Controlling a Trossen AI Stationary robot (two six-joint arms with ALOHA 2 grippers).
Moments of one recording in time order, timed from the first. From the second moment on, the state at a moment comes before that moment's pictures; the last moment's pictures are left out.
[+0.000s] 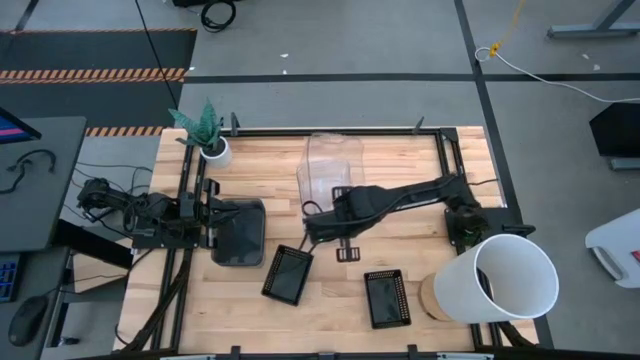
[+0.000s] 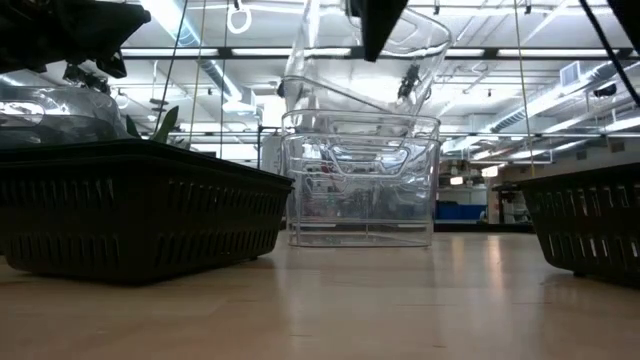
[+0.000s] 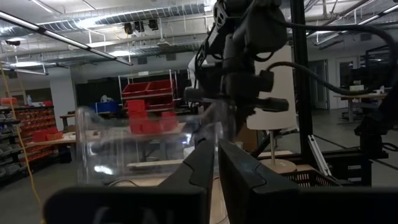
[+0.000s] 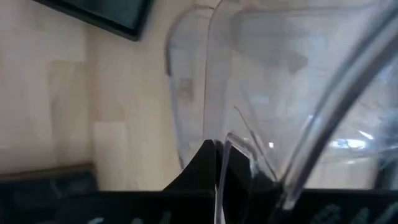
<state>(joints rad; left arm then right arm) -0.33 0.07 0.01 0.40 -0.37 0.19 0.23 2.10 2.23 -1.57 0.24 0.17</state>
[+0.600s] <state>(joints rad) -0.33 0.07 0.01 0.39 -0.37 0.19 0.22 2.16 2.18 -1.57 0.16 0.18</state>
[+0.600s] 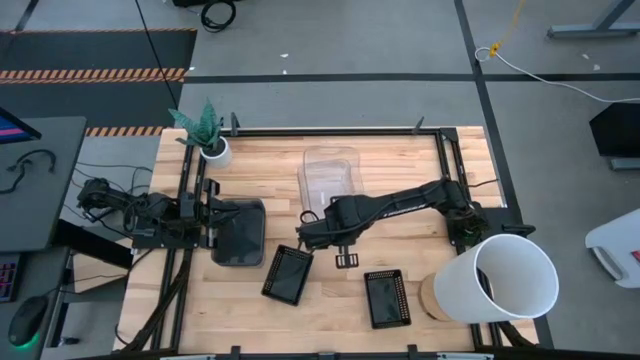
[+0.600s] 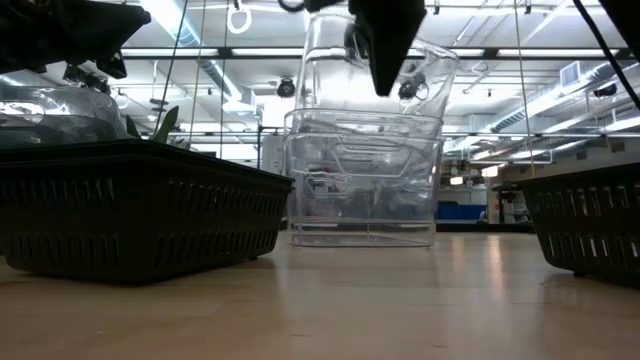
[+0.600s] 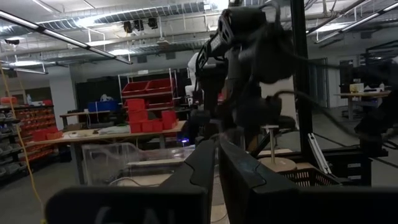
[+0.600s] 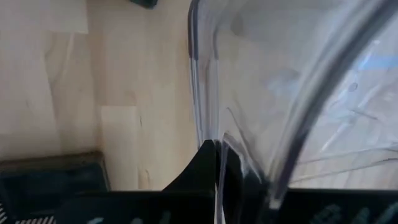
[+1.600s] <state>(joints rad) -0.33 0.07 0.01 0.39 -0.37 0.19 0.31 2.16 2.25 -1.54 0.09 0.16</state>
